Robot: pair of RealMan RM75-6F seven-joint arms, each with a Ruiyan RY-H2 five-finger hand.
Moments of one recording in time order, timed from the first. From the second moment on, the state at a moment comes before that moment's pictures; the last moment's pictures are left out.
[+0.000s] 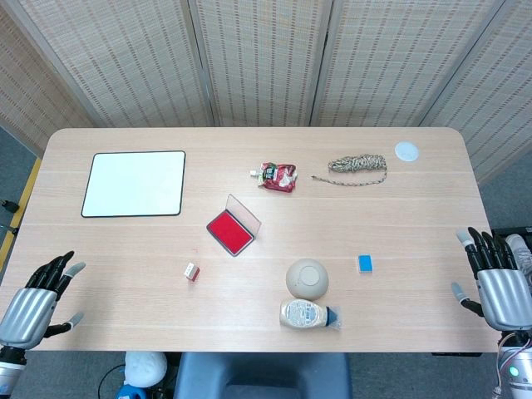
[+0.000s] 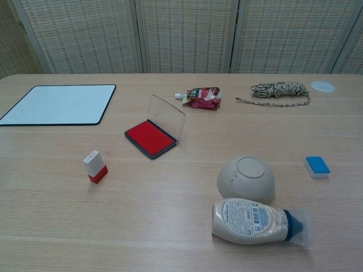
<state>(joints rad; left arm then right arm) -0.13 -1.08 0.04 -1.60 1.62 1.43 0.01 0.06 -1.10 0.06 -1.62 -1.51 1.50 -0.12</state>
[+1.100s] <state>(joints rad) -0.43 -1.09 -0.07 -1.73 1.47 1.04 0.20 0.07 -1.09 0.07 -1.61 -1.49 1.48 -0.07</state>
